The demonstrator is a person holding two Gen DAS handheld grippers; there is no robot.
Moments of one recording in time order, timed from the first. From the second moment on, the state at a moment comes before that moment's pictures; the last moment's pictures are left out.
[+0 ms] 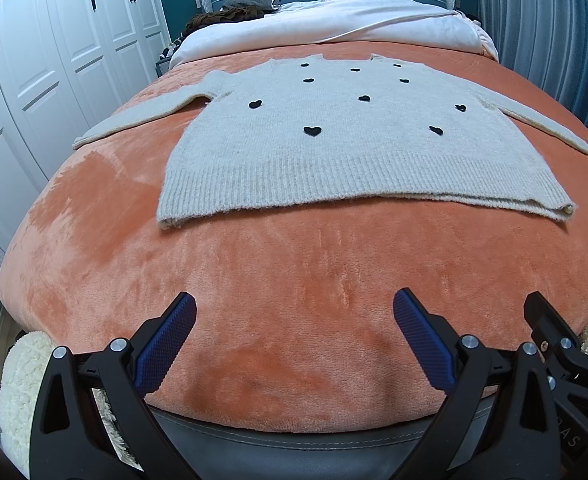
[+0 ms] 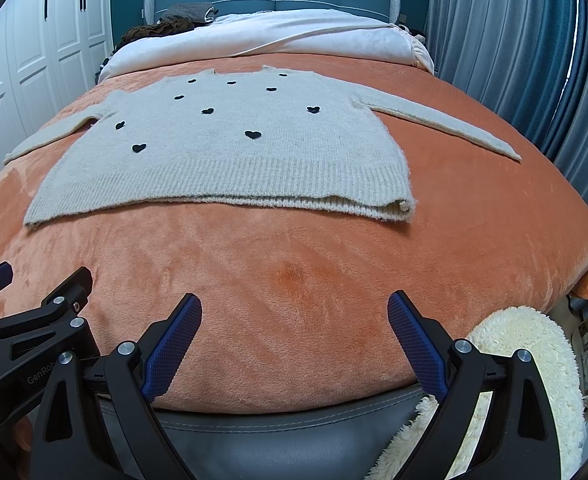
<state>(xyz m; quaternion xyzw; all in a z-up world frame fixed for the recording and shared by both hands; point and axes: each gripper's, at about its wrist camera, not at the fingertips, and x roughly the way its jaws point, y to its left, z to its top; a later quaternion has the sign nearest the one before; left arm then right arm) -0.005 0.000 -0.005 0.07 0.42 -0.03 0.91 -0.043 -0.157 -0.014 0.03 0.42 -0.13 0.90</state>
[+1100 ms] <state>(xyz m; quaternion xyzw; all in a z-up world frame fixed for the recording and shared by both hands) -0.005 0.001 -0.005 0.07 0.42 -0.03 0.91 -0.043 -0.156 -0.015 0.03 0.42 -0.13 0.90</state>
